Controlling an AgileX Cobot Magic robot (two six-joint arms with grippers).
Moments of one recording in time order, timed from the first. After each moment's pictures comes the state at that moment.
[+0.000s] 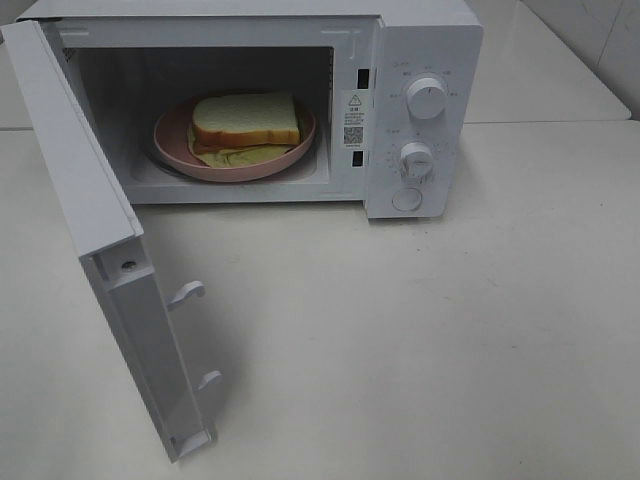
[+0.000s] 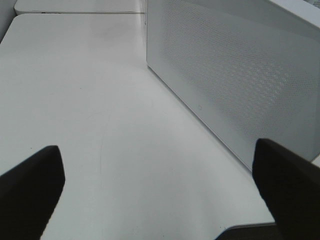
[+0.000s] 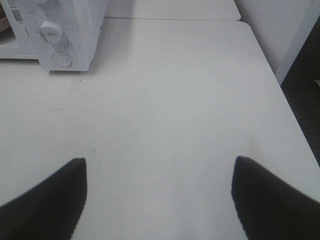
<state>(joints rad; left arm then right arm) 0.02 -0.01 -0.52 -0.15 1.07 0.07 0.05 0.00 -0.50 -0.10 1.00 0.06</state>
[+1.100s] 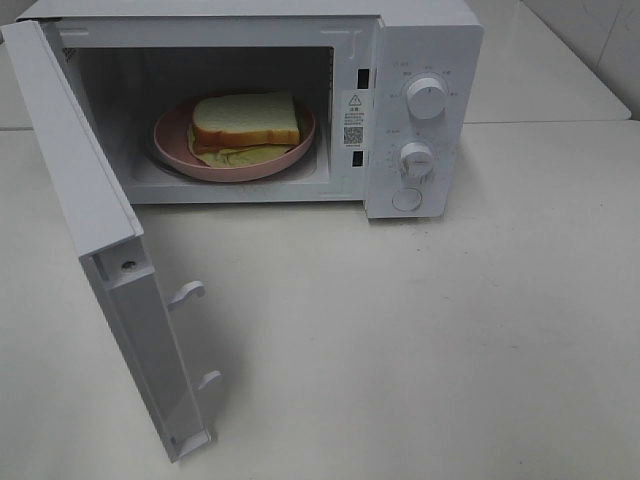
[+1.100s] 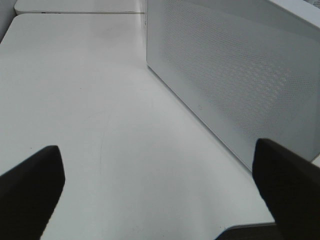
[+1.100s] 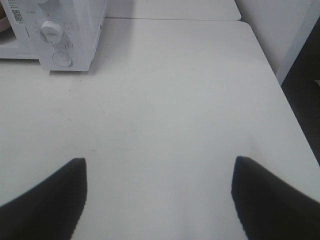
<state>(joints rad) 0.02 -0.01 -0.52 -0.15 1.07 0.07 0.05 0.00 -0.50 -0.10 1.00 0.06</state>
